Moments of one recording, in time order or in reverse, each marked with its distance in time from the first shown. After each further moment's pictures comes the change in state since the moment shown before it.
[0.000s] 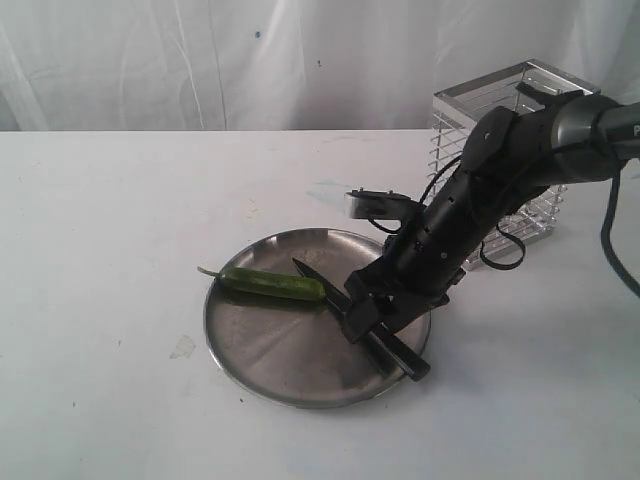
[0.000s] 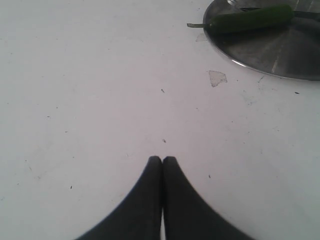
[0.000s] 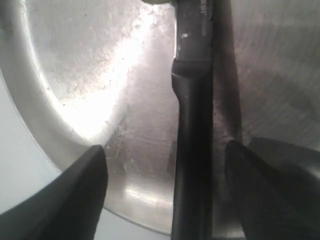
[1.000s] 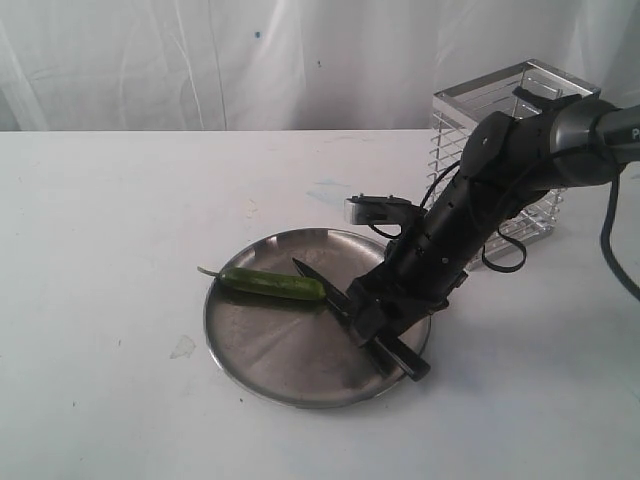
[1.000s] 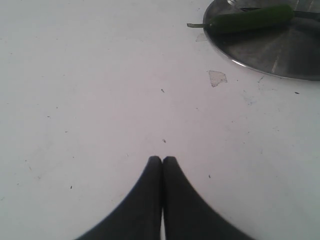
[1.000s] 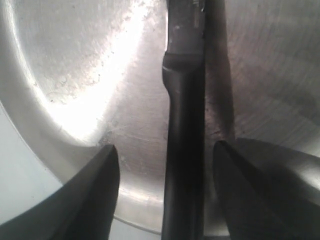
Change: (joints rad) left arm 0.000 0.000 0.000 0.000 0.000 0.000; right arm 0.004 0.000 0.015 -0.018 -0.016 0.000
